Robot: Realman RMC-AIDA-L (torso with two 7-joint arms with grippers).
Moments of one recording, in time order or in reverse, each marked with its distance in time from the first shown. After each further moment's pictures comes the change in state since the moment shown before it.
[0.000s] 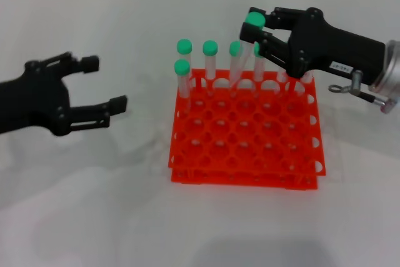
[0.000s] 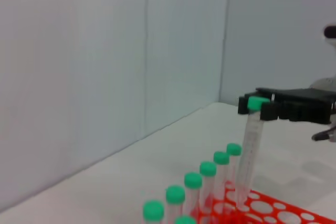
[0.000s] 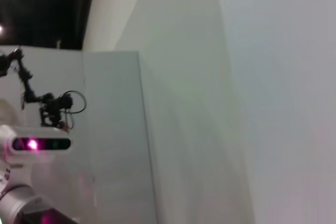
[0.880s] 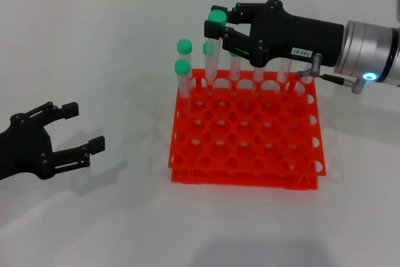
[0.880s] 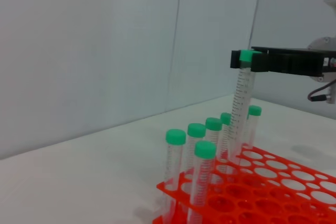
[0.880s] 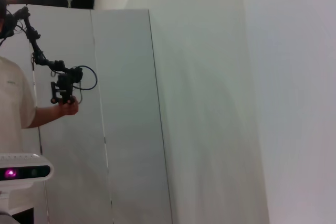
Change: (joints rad) left arm -0.036 0.006 -0.197 -0.410 0.052 0.054 0.307; right arm 0.108 0.009 -0.132 -0.004 0.052 0.146 0.071
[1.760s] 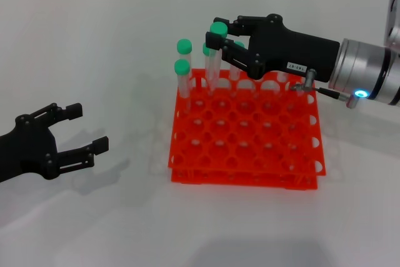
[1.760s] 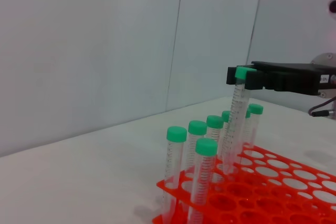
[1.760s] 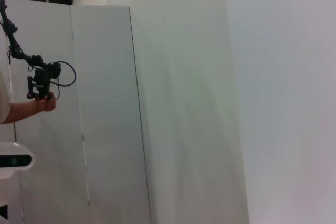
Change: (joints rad) left arm -0.015 0.000 -0.003 -0.044 0.000 -0.013 0.028; right arm 0.027 0.000 0.006 0.171 0.068 0.029 -0.167
